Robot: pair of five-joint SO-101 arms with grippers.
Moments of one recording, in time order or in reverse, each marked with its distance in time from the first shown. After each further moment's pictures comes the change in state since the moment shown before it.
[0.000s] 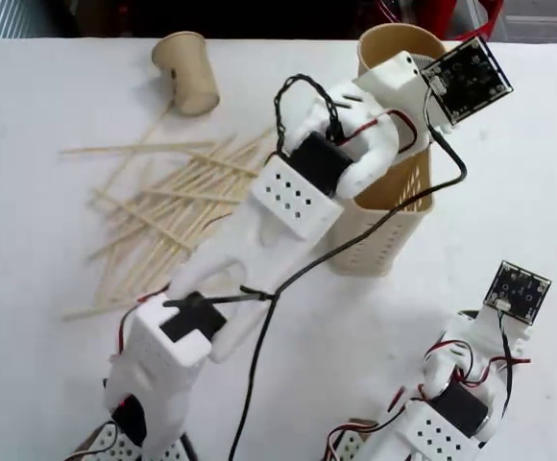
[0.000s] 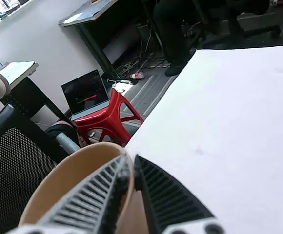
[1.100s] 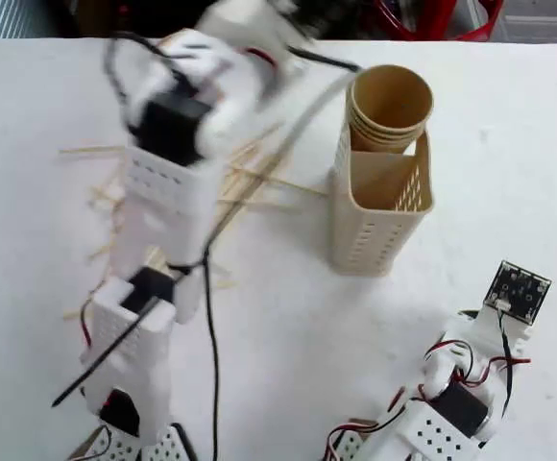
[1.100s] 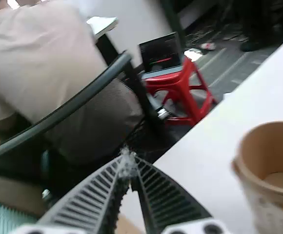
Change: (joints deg) left arm -19.3 0.0 -30.8 31.4 0.0; right arm 0.0 0.0 0.0 0.0 0.0
